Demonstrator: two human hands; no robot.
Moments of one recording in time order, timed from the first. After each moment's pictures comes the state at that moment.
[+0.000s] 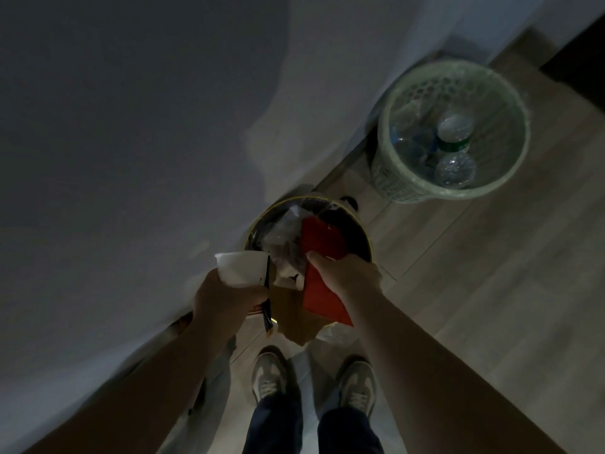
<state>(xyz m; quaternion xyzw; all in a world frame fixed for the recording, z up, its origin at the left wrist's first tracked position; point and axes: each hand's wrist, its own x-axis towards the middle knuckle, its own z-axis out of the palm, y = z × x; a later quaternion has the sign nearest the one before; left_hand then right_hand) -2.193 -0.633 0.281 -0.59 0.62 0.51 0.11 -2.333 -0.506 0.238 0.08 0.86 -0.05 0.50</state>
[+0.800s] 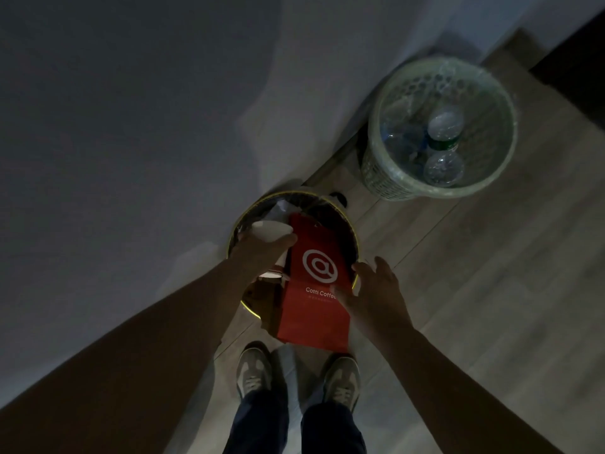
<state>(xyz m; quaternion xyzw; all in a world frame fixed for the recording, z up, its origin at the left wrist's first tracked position) -2.278 -0.629 0.231 -0.57 0.61 0.49 0.24 -2.323 -0.431 0.267 -0.09 0.89 -0.15 0.42</state>
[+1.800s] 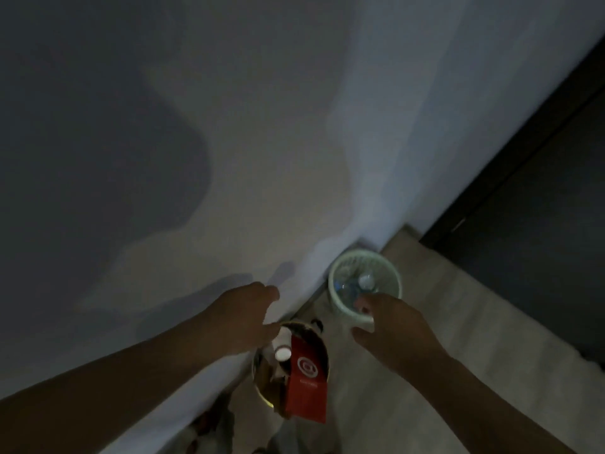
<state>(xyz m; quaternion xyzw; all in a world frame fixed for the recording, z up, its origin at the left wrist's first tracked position) -2.258 -0.667 0.720 -0.09 0.95 0.20 0.23 -2.363 -0.439 0.718 -0.33 0.92 -0.07 0.20</state>
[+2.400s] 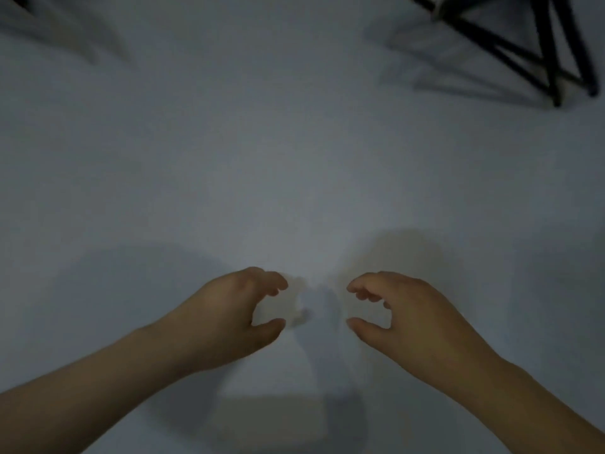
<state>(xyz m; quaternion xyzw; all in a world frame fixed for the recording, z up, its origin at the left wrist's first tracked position) -2.158 -0.602 1.150 -0.25 0.94 0.00 -0.24 -2.367 -0.459 1.163 -0.66 0.71 -0.22 -0.13</state>
